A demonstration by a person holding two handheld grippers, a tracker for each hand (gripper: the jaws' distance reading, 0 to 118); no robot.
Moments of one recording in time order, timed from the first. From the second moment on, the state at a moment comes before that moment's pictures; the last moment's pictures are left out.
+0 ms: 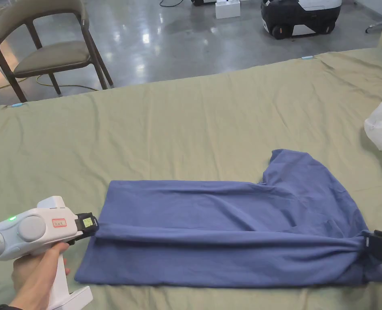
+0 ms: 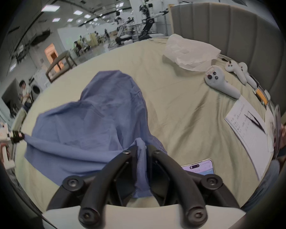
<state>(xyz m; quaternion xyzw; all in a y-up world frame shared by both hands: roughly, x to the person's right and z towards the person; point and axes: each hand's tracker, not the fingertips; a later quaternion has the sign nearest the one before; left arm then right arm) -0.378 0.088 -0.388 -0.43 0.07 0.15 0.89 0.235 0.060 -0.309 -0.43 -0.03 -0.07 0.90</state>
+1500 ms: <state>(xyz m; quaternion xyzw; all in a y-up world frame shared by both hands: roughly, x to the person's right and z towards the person) -0.377 0.083 -0.239 -0.32 0.00 0.11 0.94 0.170 0.162 -0.127 -0.24 0.06 -0.05 0.97</state>
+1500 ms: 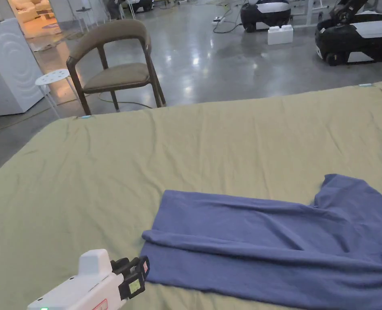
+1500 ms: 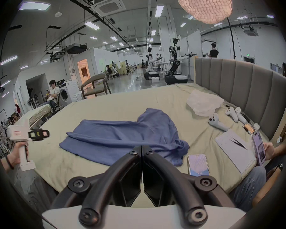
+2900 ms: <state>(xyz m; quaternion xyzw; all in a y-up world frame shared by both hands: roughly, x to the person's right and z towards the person) -0.379 0.069 -0.265 -0.42 0.02 0.09 0.90 0.208 0.047 -0.256 -0.43 -0.06 -0.11 0.89</state>
